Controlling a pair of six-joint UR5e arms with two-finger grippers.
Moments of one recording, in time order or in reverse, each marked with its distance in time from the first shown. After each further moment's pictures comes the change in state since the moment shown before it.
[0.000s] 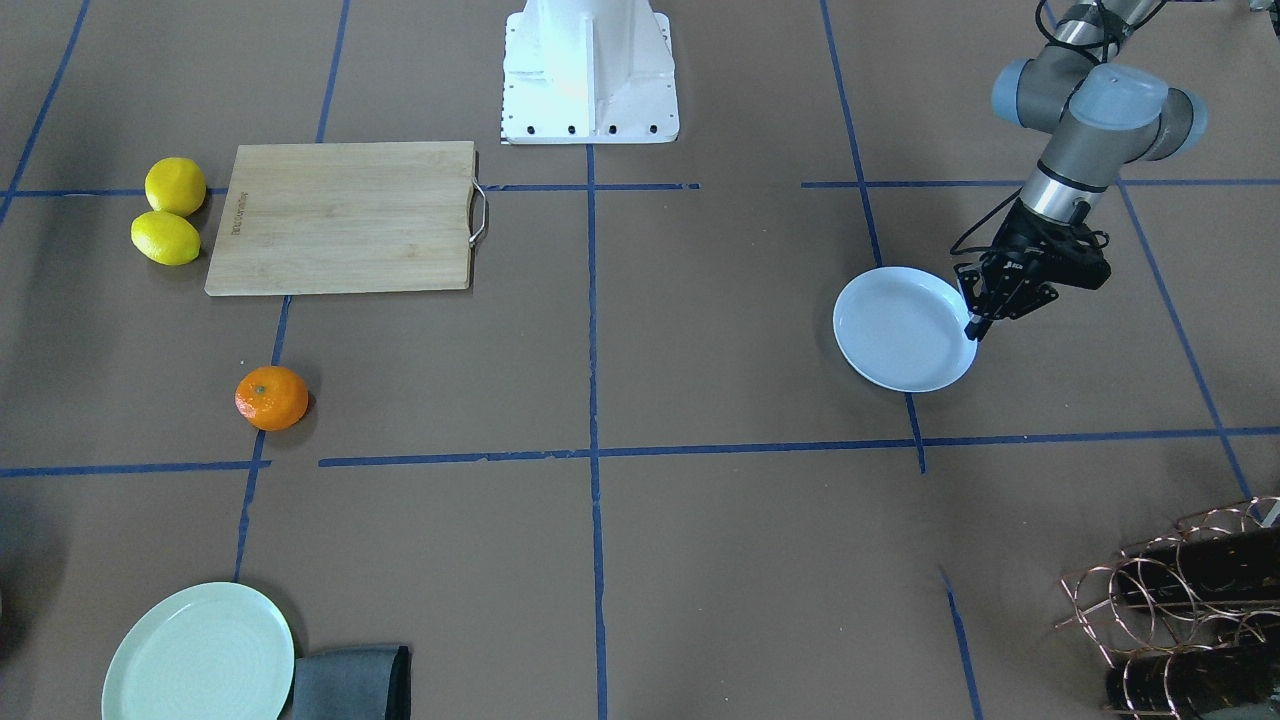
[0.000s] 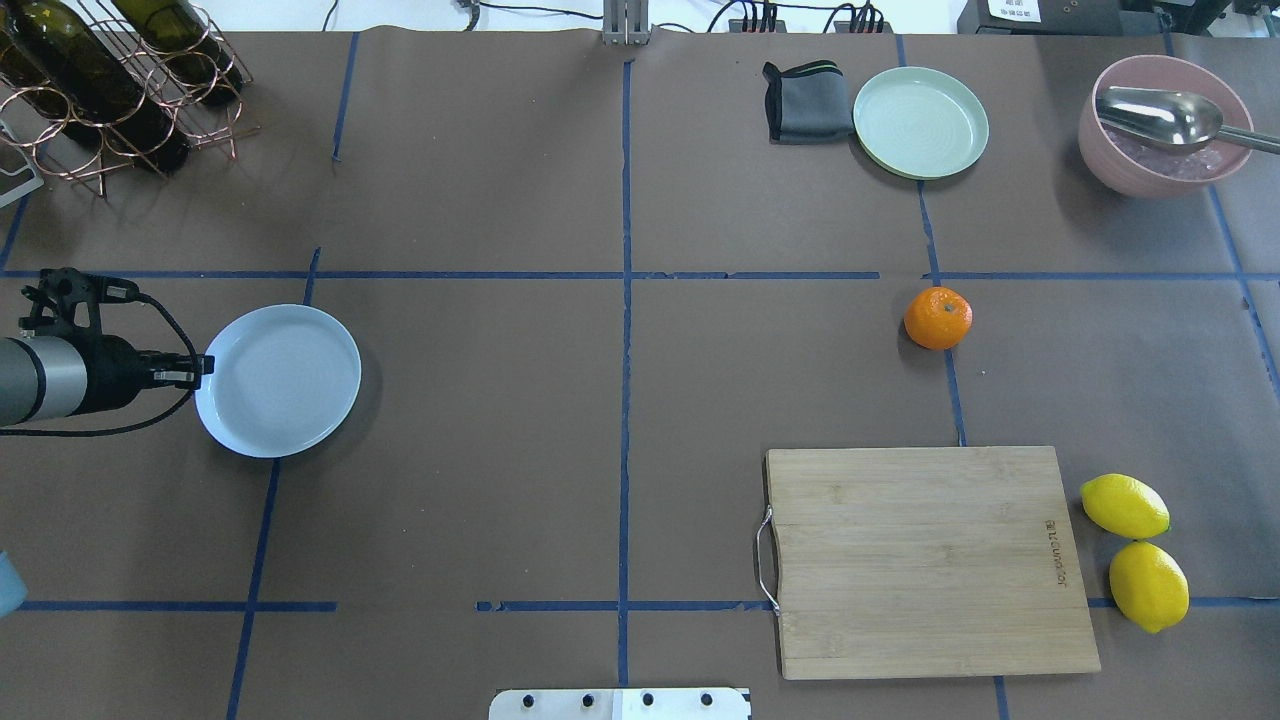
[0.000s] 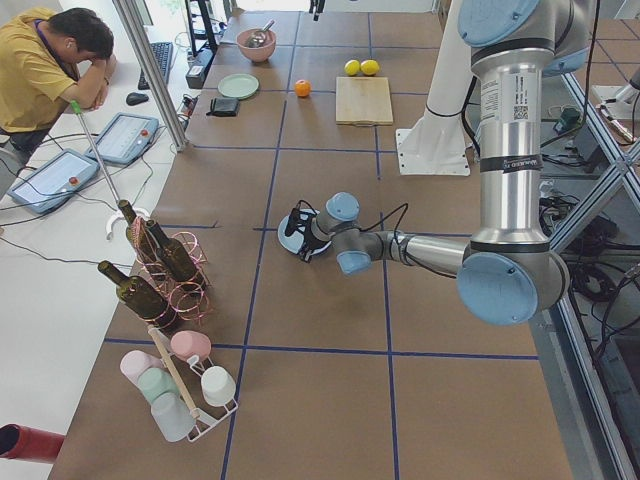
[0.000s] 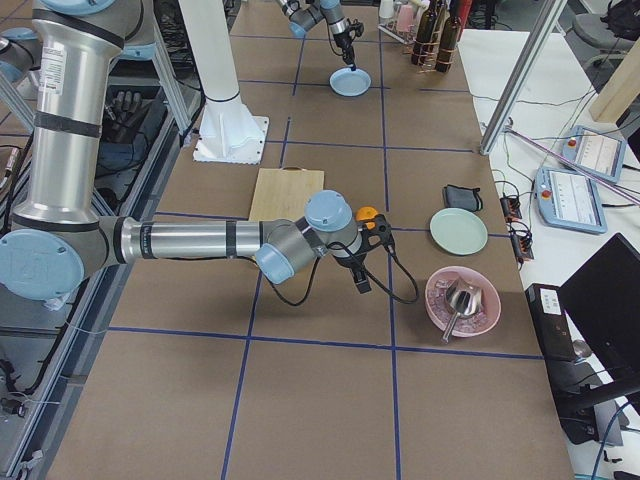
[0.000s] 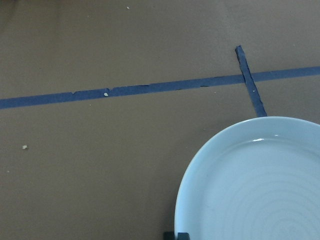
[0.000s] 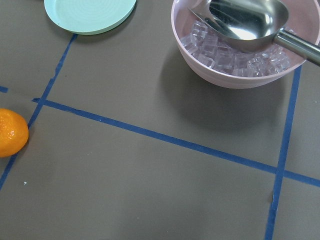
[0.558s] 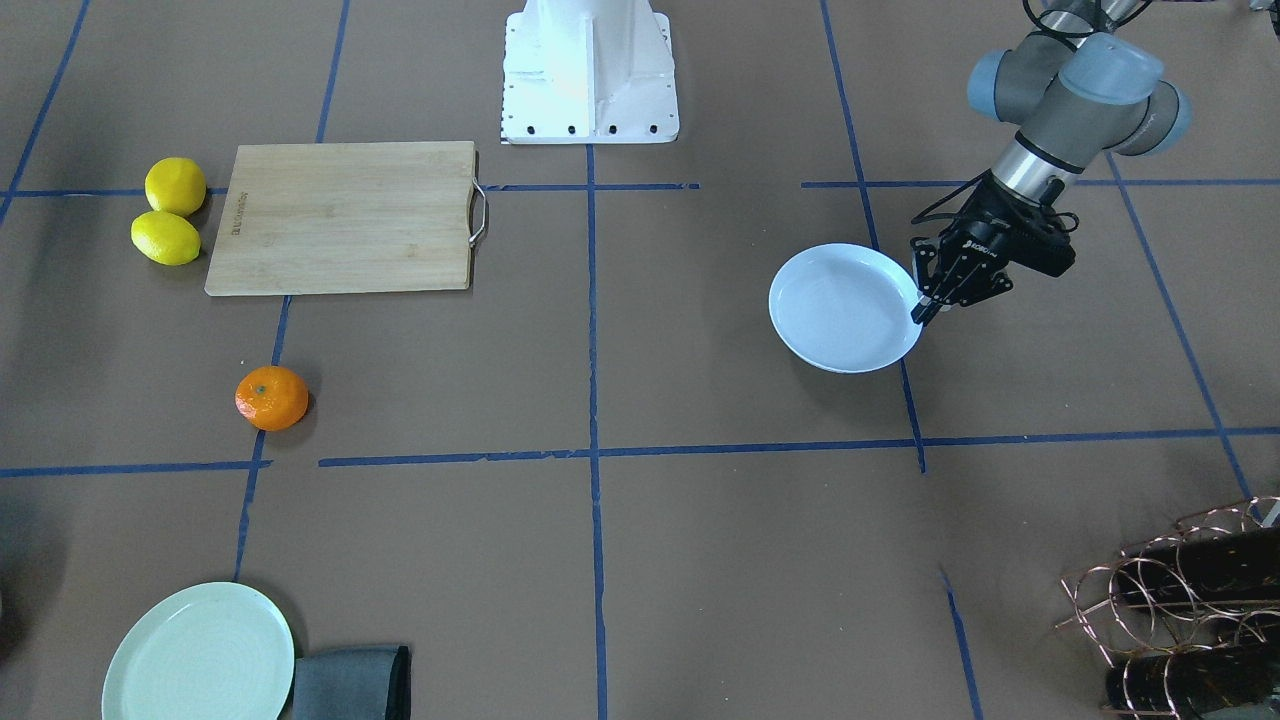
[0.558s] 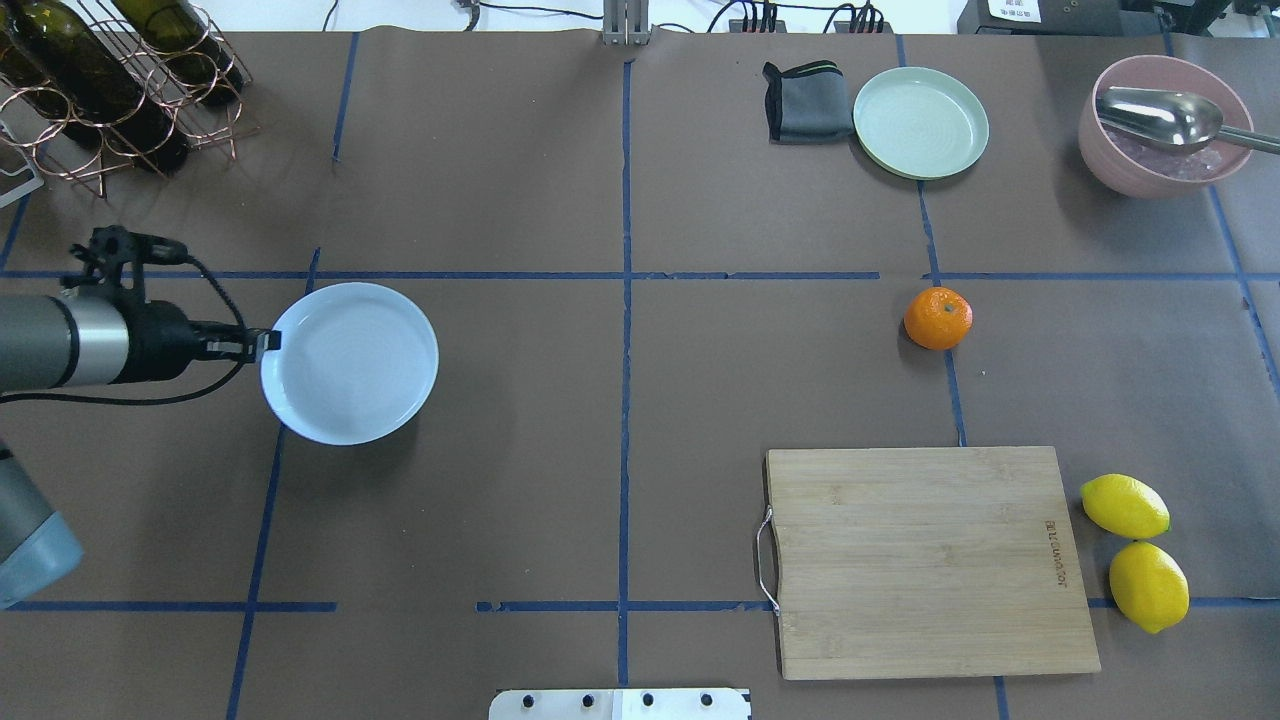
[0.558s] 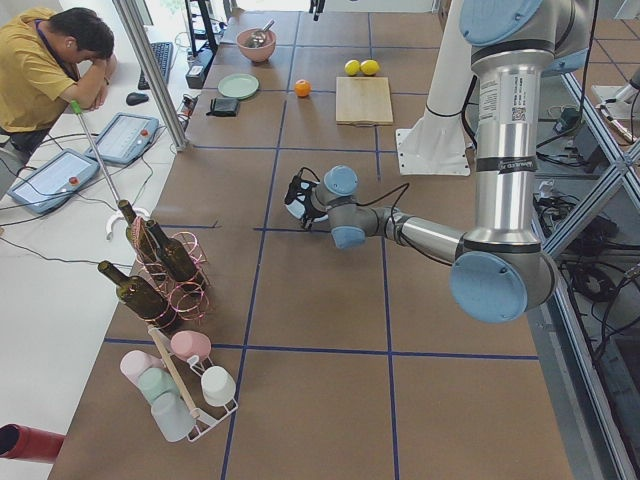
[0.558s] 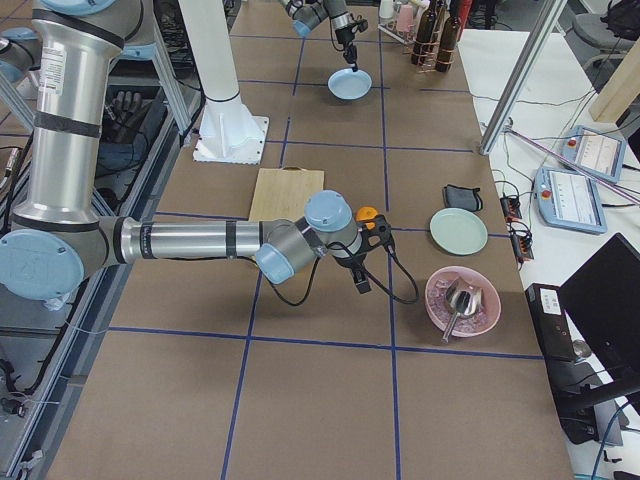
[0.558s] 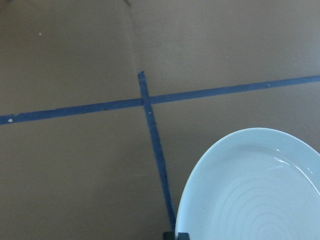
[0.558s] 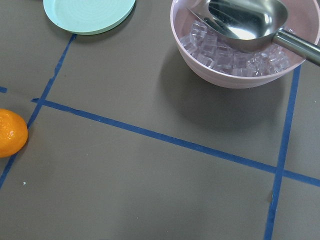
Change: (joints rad) left arm -0.022 -0.139 -0.058 0.064 -0.089 -0.008; right arm 0.000 0.000 0.000 -0.001 -0.001 0.002
